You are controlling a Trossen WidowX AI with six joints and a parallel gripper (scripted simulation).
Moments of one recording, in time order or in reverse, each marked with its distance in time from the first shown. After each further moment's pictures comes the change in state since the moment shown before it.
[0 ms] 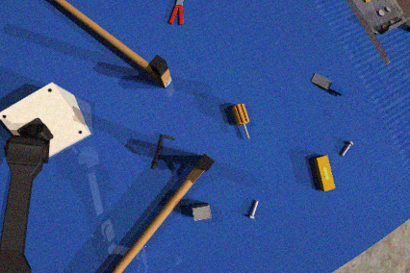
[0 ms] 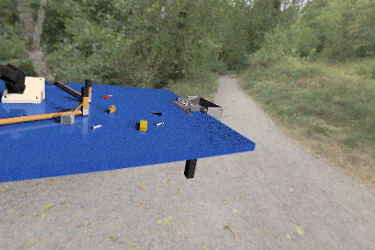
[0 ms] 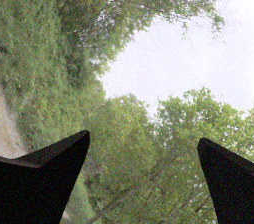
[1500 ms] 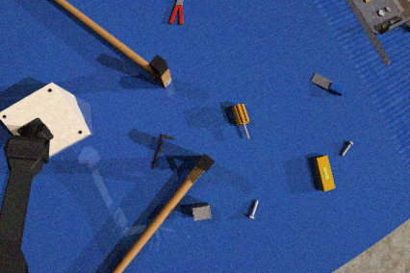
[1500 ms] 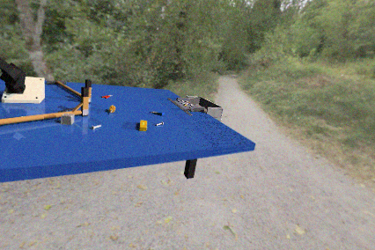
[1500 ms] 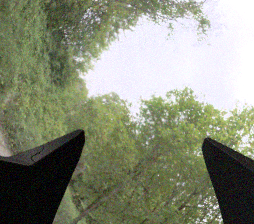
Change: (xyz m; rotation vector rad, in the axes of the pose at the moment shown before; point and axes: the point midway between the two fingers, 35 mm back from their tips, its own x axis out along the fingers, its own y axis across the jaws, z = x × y) arm 0.048 -0.045 0.107 -0.054 0.010 -0.107
